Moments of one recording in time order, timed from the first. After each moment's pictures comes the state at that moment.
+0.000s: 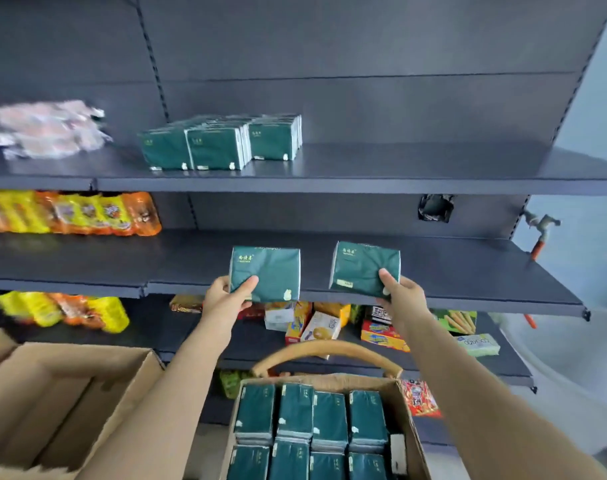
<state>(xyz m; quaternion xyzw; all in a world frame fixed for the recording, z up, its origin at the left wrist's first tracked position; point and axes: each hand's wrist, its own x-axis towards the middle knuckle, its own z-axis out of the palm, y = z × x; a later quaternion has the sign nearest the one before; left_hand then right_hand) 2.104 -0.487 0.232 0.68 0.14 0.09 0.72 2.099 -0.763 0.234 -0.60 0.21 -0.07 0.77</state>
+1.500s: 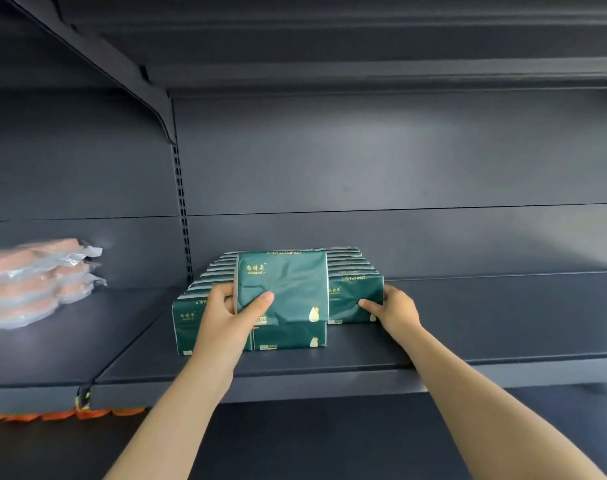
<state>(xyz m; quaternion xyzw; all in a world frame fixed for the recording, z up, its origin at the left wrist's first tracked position) 2.350 -0.339 0.420 0.66 -0.08 0.17 0.72 2.436 -0.604 0.381 -0.89 0.09 -0.21 0.40</state>
